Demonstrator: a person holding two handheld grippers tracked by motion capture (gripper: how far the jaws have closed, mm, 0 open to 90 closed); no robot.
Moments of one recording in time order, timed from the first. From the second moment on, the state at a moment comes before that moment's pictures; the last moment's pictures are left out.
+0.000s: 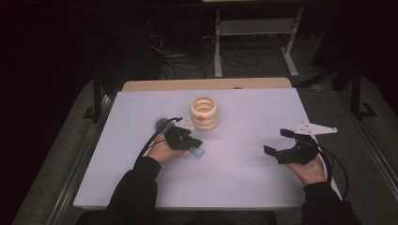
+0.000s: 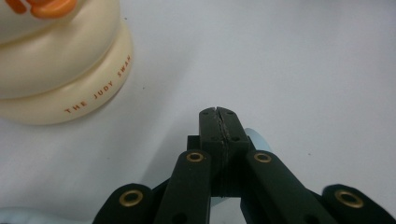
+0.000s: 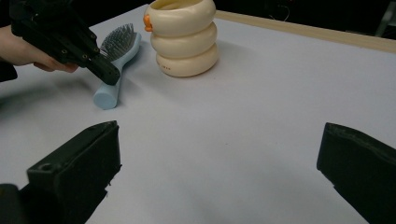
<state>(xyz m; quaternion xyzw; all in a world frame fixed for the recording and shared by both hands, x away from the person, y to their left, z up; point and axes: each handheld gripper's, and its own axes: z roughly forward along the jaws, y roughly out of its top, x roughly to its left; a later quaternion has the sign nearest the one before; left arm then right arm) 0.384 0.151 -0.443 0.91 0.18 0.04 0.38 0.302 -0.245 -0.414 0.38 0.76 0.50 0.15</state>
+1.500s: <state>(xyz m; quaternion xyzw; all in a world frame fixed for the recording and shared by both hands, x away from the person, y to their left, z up) 0.351 0.180 -0.445 0.92 0.16 0.01 0.35 0.300 -0.243 -0.415 0.38 0.77 0.50 0.15</state>
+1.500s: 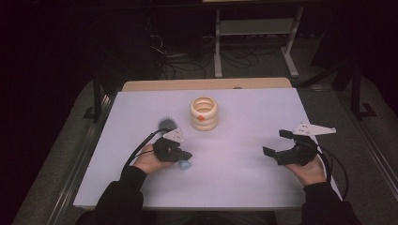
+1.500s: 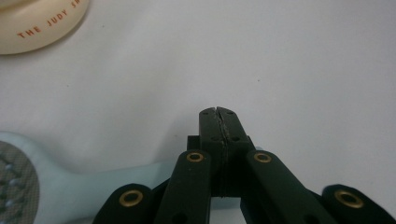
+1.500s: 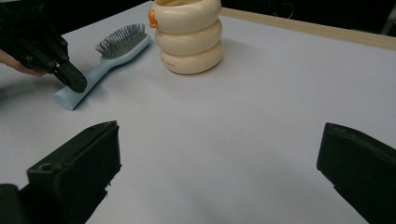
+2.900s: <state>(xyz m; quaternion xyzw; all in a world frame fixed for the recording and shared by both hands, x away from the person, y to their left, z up) 0.342 0.264 -0.443 0.92 0.22 0.04 0.31 0.299 -0.240 -0.415 0.37 0.78 0.49 0.15</state>
